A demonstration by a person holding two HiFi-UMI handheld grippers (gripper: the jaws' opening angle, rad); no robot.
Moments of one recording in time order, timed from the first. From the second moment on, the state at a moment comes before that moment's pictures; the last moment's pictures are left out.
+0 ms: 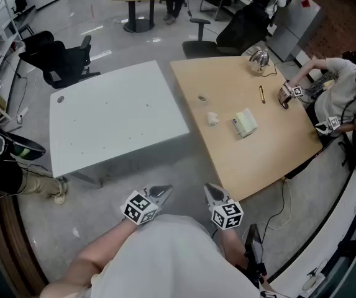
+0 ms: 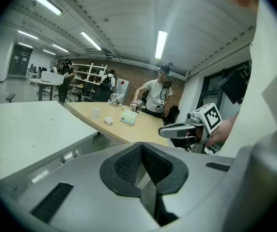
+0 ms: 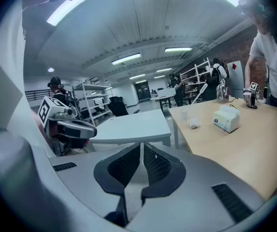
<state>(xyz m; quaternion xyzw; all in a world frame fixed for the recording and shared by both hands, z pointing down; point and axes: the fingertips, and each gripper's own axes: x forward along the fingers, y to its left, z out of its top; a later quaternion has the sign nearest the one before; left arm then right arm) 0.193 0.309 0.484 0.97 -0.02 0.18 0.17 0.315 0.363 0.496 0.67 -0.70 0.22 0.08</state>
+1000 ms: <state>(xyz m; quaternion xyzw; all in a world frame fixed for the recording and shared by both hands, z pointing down) 0.189 0.141 0.497 0.95 -0.13 0.19 0.21 0.363 0.177 0.549 0.64 -0.71 0.25 0.14</state>
